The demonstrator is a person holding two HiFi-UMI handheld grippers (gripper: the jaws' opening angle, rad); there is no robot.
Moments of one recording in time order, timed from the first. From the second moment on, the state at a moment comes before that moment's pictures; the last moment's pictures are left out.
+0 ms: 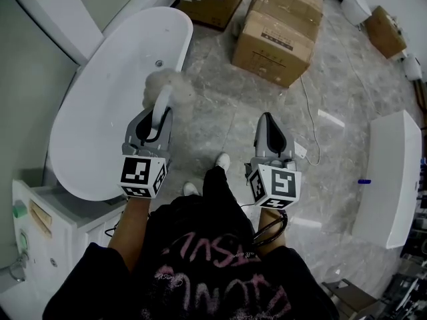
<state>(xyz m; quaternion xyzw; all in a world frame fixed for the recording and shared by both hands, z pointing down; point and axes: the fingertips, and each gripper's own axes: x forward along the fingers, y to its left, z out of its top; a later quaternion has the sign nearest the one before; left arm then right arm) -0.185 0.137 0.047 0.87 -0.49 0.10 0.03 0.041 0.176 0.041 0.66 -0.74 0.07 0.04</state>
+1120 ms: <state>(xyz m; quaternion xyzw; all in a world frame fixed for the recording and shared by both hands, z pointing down) -0.085 -0.016 0.182 0.84 -0.49 0.20 0.10 0.130 0.023 0.178 0.62 -0.76 0.16 0.10</state>
